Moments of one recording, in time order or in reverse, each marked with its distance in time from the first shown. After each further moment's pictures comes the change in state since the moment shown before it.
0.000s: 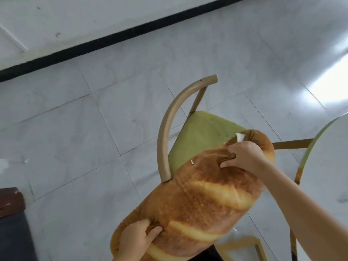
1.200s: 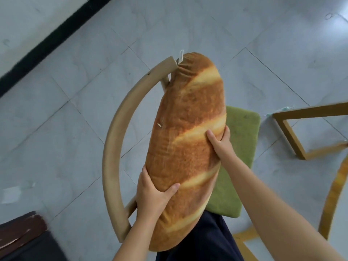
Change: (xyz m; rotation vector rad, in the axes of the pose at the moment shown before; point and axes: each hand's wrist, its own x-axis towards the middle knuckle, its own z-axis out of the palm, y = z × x) left_hand 0.182 0.157 0.003 -0.234 0.126 -0.258; right_hand 0.126 0.085 0.113 1.553 0.134 0.753
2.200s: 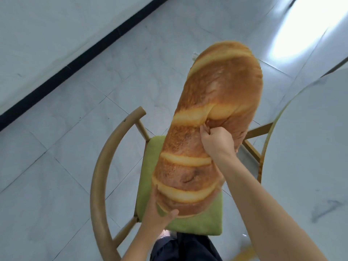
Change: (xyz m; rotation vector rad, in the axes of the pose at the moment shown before) left_hand -0.037 0.051 -0.006 -0.496 -0.474 0.342; right_hand -0.109 -0.127 -0.072 -0.457 0.351 -0.339
